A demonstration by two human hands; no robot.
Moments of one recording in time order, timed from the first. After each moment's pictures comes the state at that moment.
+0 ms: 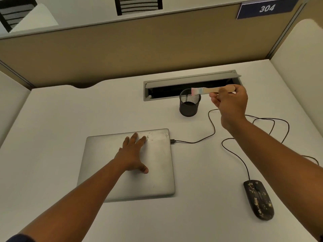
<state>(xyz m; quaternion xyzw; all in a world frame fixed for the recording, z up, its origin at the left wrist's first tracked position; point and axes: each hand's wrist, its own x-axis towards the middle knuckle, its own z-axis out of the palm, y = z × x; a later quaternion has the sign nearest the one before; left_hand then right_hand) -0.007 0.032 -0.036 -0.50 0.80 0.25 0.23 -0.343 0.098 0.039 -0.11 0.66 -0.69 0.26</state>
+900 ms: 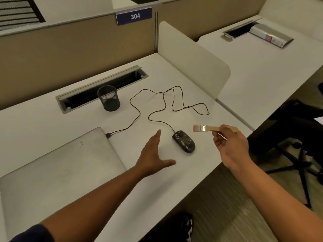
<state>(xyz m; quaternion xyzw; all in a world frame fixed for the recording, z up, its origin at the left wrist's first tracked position) -0.133 0.243 -0.038 -0.20 0.87 0.44 0.06 -0.270 0.460 0.045 0.20 0.59 -0.77 0.15</state>
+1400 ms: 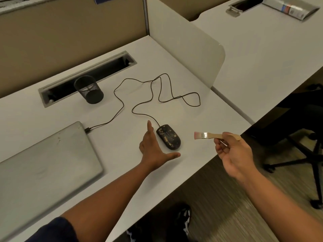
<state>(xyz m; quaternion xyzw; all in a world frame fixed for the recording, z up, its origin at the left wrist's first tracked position) -0.204 0.316 -0.084 -0.32 0.85 0.42 0.02 -0.317 0.535 -0.011 0.26 0.57 -0.76 0.21</state>
